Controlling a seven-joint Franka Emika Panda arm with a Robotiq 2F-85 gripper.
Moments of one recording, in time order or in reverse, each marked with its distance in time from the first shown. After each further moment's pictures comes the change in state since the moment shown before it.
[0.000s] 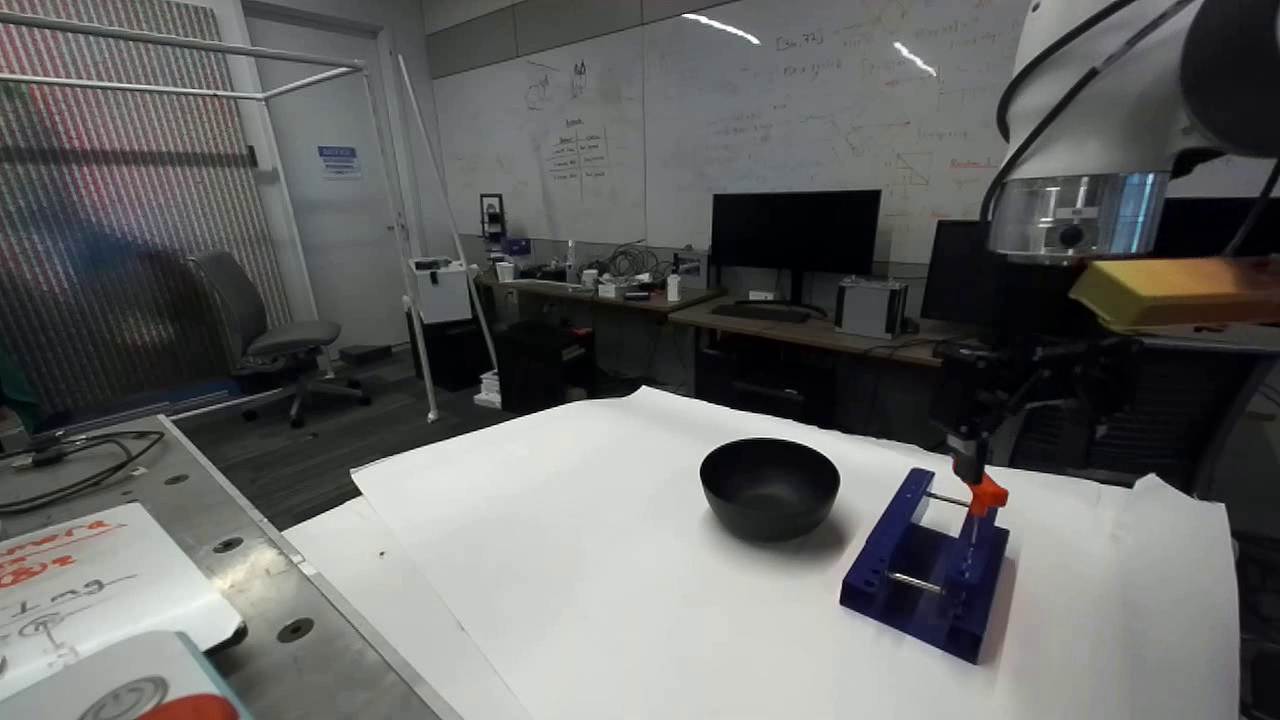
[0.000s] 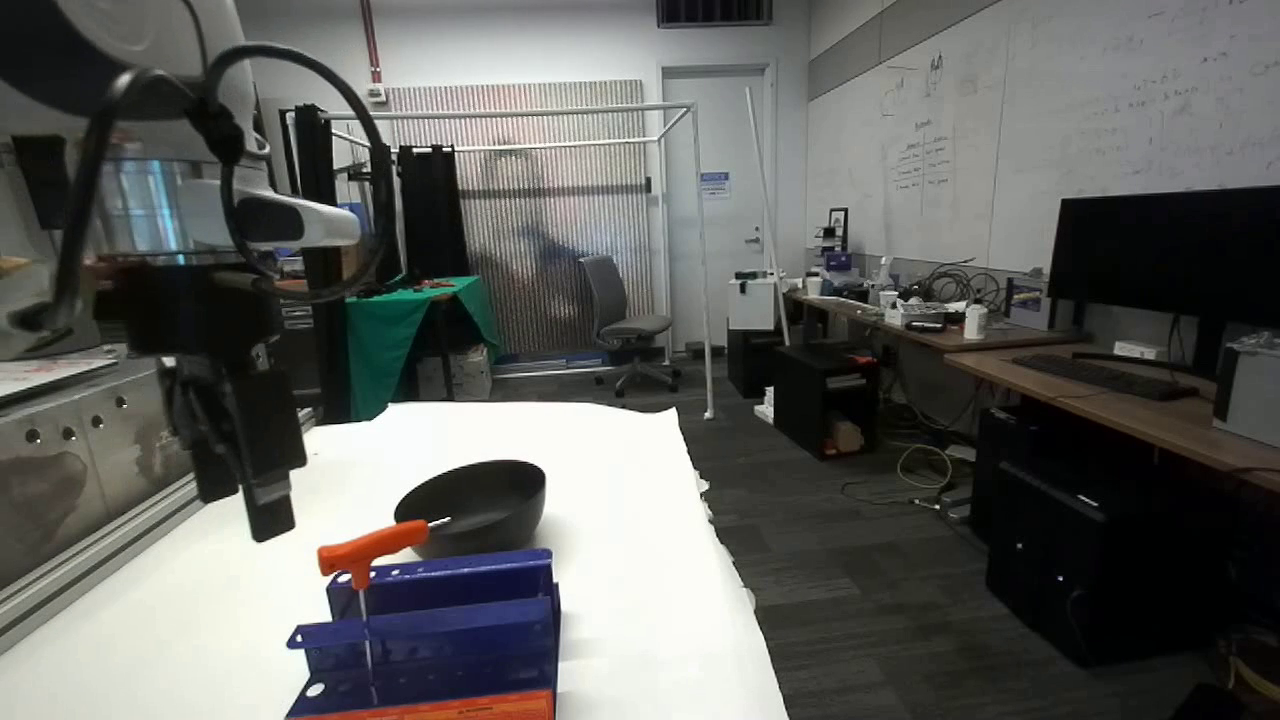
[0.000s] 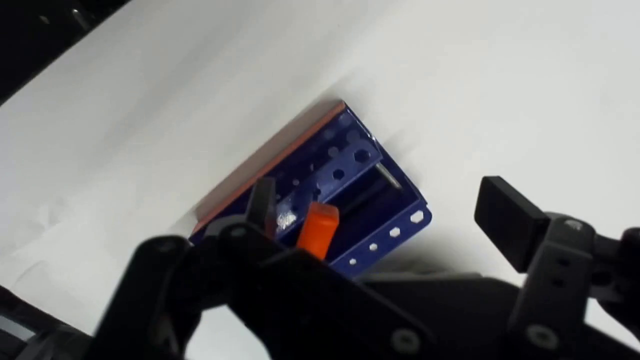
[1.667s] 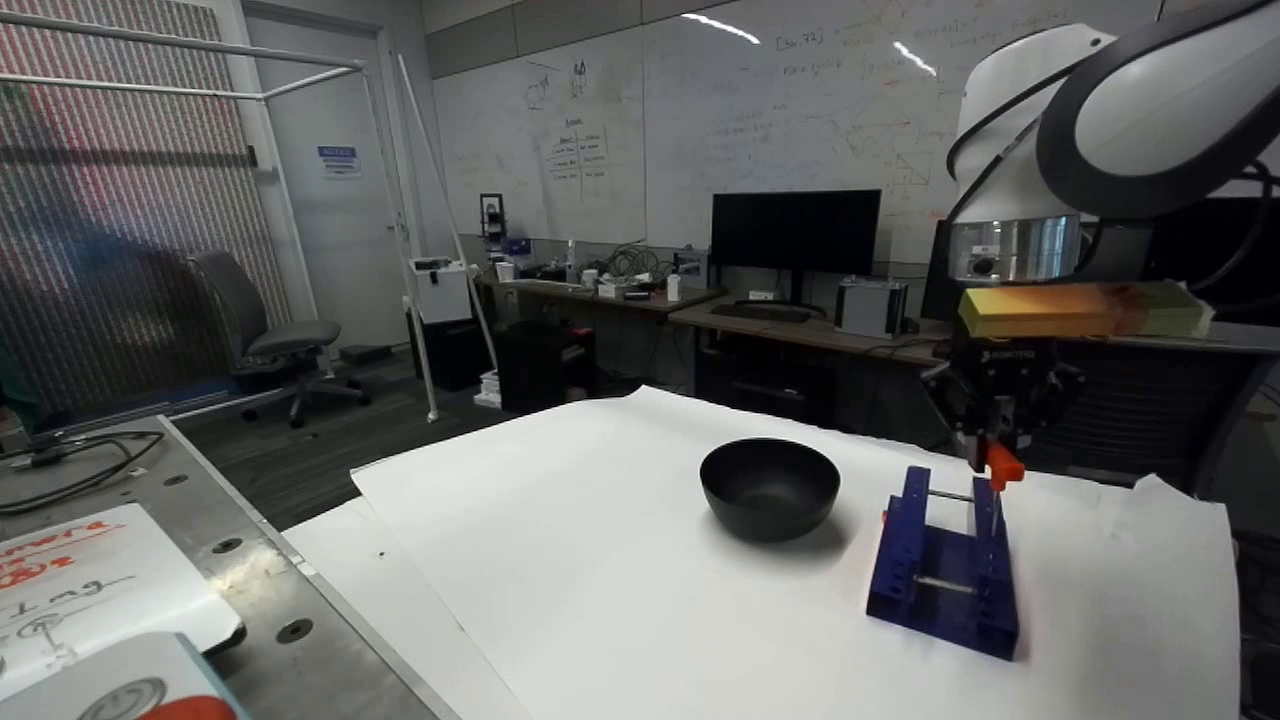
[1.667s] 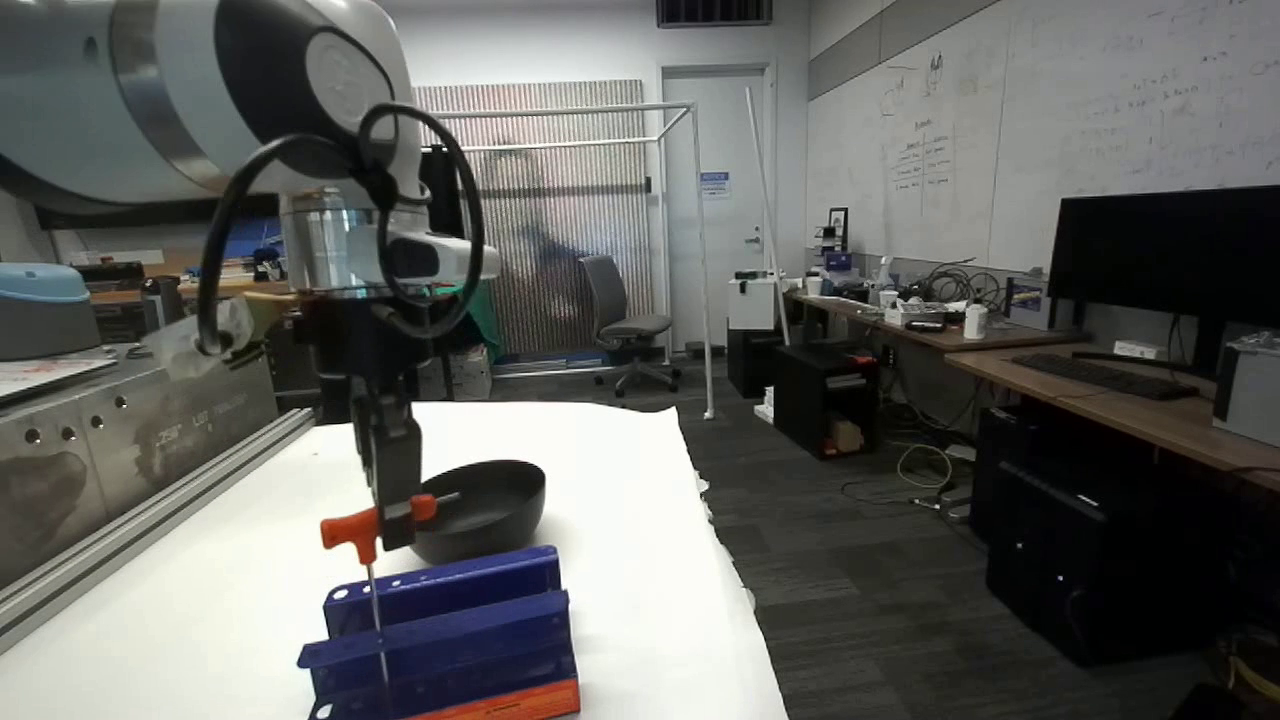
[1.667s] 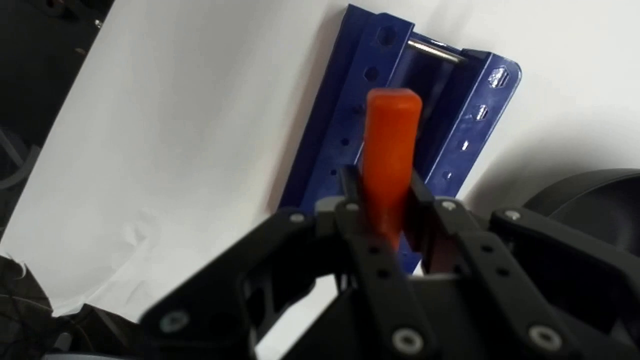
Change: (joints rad) arm -0.072 0.182 -0.102 0.108 -0.084 0.006 0.244
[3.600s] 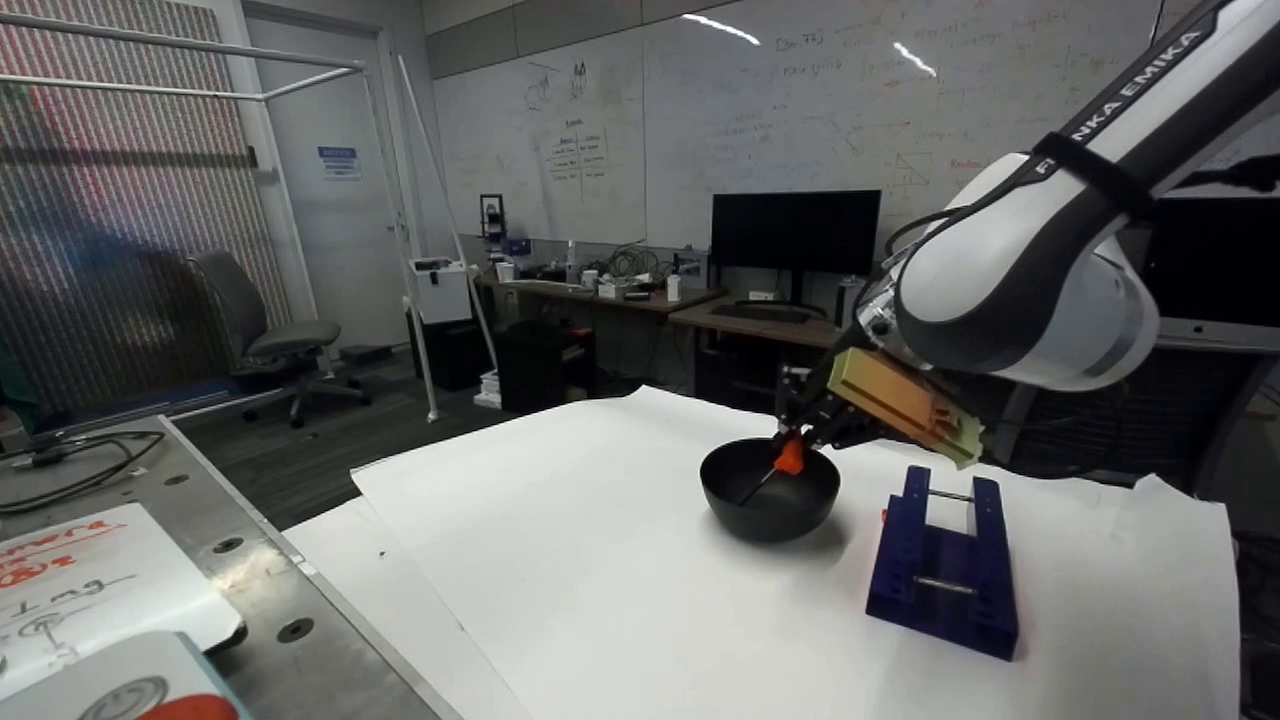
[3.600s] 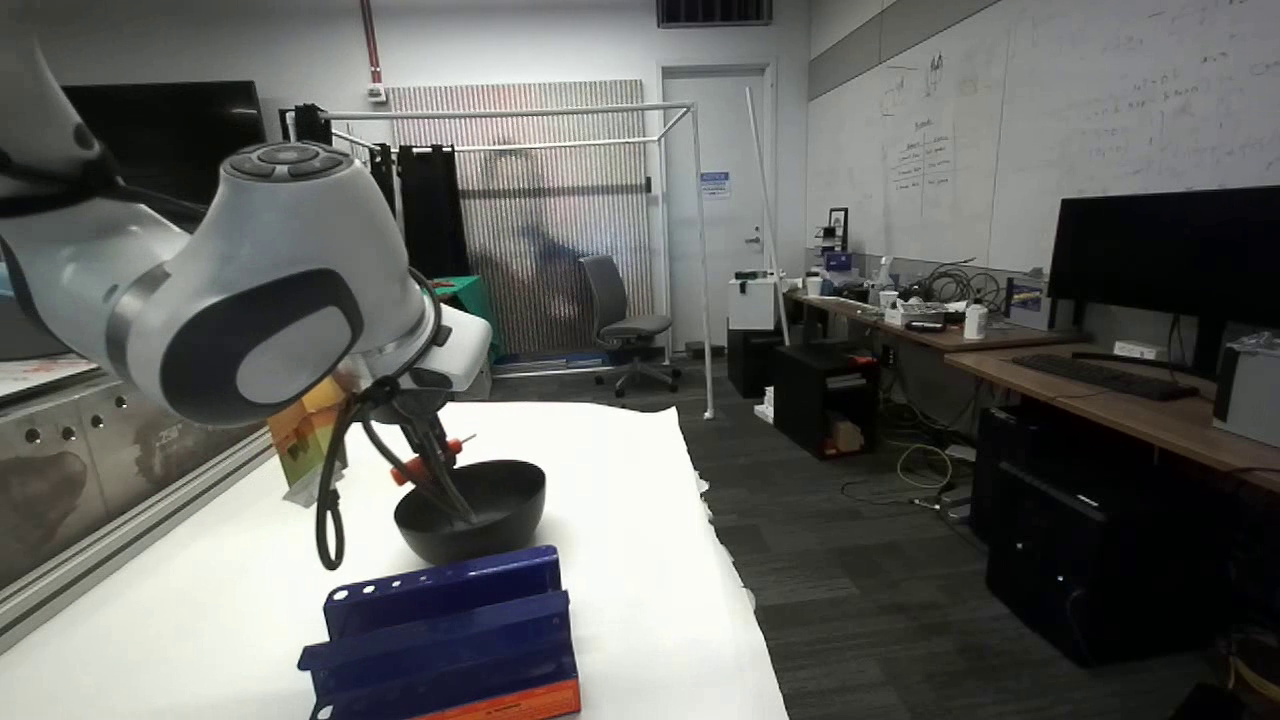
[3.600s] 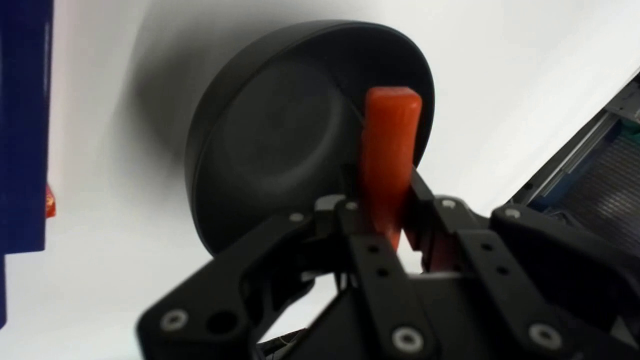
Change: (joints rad) arm 0.163 0.334 -0.001 0.014 0.597 1.008 -0.460
